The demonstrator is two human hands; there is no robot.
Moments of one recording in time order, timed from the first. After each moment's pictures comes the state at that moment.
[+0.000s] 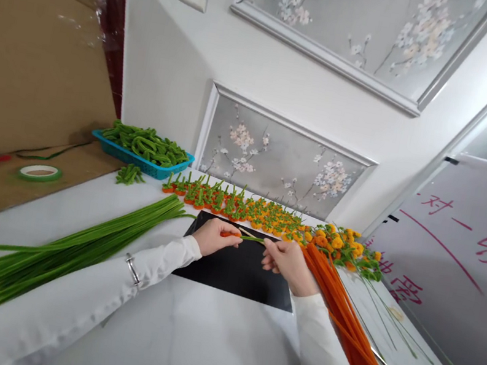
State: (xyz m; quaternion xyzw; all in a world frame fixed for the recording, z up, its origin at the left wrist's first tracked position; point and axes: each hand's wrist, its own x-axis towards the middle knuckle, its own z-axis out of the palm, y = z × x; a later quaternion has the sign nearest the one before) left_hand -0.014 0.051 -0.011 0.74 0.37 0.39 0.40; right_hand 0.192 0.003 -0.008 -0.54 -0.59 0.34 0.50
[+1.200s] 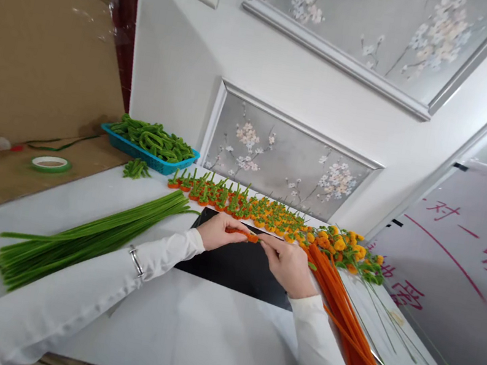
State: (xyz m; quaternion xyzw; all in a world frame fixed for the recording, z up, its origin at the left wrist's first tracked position) left_hand -0.016 0.049 -0.002 0.79 0.30 0.37 0.38; right_hand 0.187 -0.013 0.002 -0.53 -0.79 -0.11 0.30
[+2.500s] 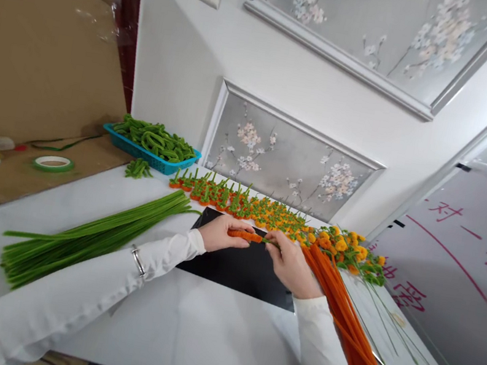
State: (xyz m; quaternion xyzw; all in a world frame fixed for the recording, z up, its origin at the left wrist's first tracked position) left_hand -0.015 0.049 -0.006 0.79 0.29 0.37 0.40; right_hand 0.194 -0.009 0.002 -0.47 -0.82 -0.02 0.34
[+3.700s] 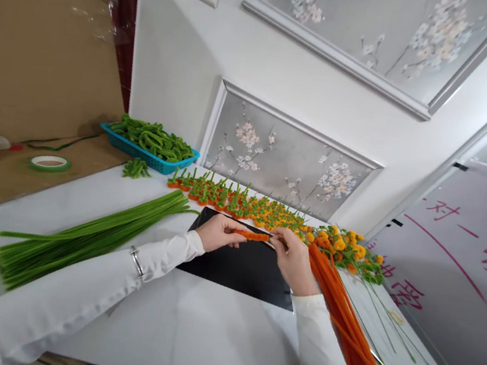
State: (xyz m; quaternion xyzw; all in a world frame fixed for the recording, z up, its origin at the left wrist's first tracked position) left_hand -0.012 0.051 -0.014 0.73 0.32 0.40 0.45; right_hand 0.199 0.002 -0.006 -0.44 -0.76 0.01 0.47
